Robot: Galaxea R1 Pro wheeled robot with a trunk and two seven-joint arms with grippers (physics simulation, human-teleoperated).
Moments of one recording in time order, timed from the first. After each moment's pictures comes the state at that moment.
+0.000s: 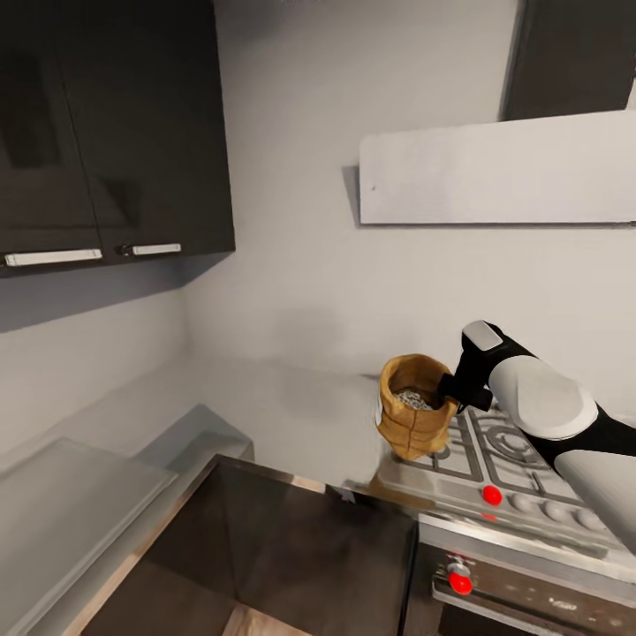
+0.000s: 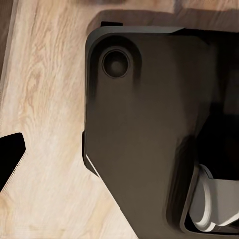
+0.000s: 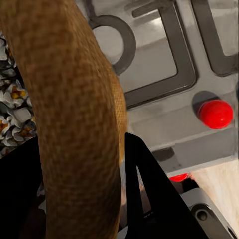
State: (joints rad) left arm 0.00 0.00 0.07 -0.03 0.01 0.02 0.00; right arm -1.41 -0.07 -0.85 -0.18 -0.09 1.00 -0.87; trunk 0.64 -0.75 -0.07
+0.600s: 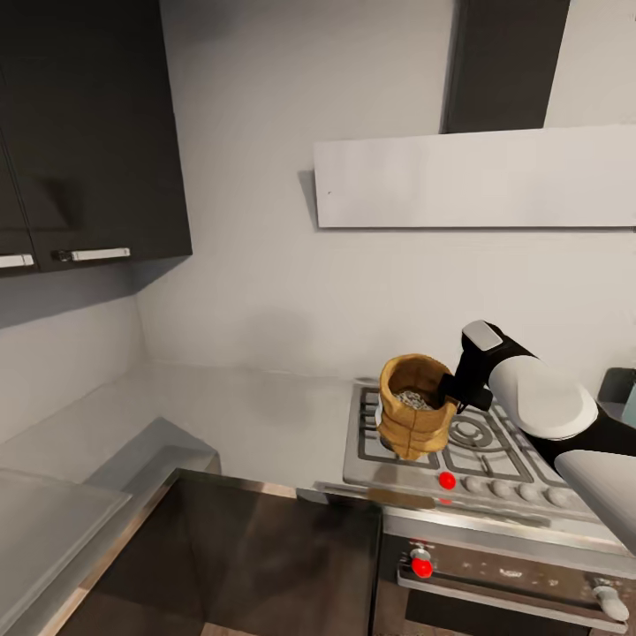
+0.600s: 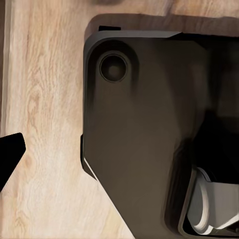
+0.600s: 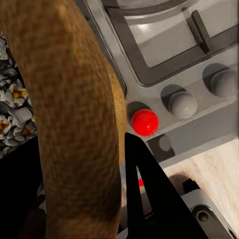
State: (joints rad) left arm 0.00 0.00 0.07 -0.03 0.01 0.02 0.00; right arm -1.41 -0.07 -0.85 -0.18 -0.09 1.00 -0.87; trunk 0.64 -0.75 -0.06
